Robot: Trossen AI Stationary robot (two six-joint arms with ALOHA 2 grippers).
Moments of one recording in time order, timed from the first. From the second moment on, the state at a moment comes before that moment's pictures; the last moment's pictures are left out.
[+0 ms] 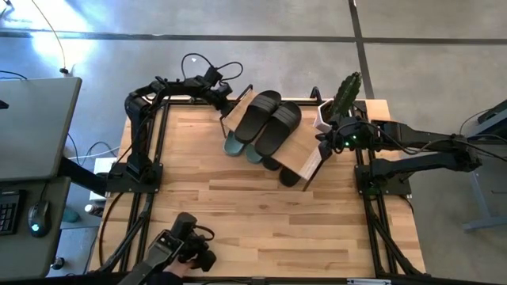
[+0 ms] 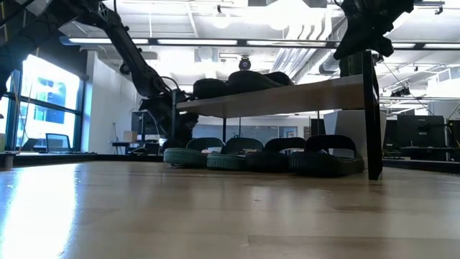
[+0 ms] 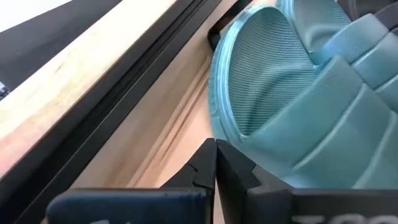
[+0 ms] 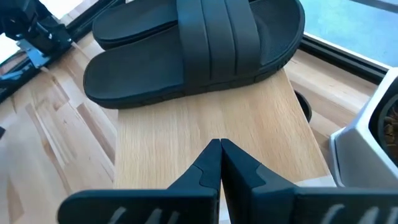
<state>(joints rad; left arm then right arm) 1.07 2.07 1.28 -0.31 0.58 0.12 -0.14 0.86 0.90 -0.76 0.28 0.60</state>
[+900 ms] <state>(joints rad) 1.13 1.59 1.22 -0.62 0.41 0.16 0.07 0.87 0.90 -0.73 0.52 0.40</state>
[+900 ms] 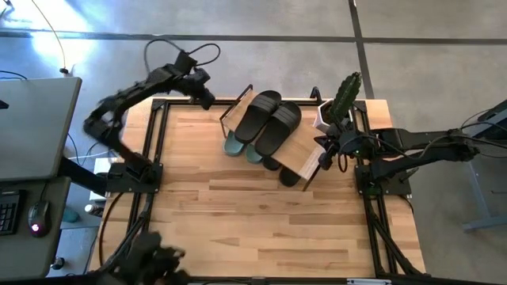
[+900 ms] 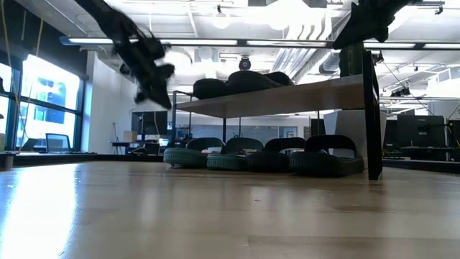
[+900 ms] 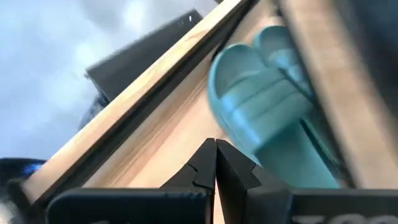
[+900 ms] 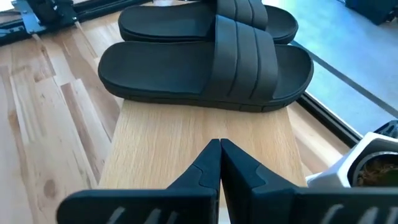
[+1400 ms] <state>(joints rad) 0.61 0.66 0.59 -0.29 0.19 -0.29 0.07 0.85 0.90 -0.76 0.50 0.39</state>
